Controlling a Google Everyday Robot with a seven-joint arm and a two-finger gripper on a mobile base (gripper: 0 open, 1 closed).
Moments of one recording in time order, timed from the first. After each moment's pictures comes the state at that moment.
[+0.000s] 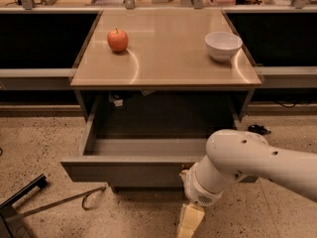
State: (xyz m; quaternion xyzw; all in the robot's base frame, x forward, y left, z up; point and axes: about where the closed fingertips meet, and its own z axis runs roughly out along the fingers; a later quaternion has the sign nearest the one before) arm 0.363 -0.066 0.614 -0.63 0.75 0.18 0.10
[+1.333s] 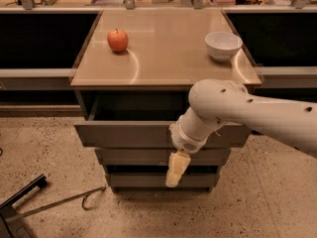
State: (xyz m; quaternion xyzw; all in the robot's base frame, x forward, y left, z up) arm 0.487 -0.041 0.668 -0.66 0.72 0.12 0.15
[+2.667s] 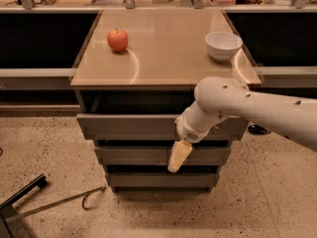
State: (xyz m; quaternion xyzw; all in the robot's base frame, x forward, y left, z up) arm 0.543 -0.061 0.650 -0.62 0.75 0.11 0.17
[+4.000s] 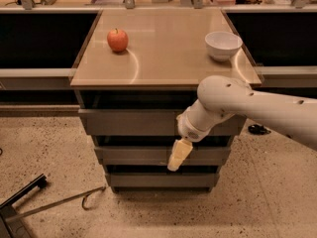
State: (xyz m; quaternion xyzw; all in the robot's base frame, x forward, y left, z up) arm 0.546 -0.061 0.651 -0.62 0.76 0.12 0.18
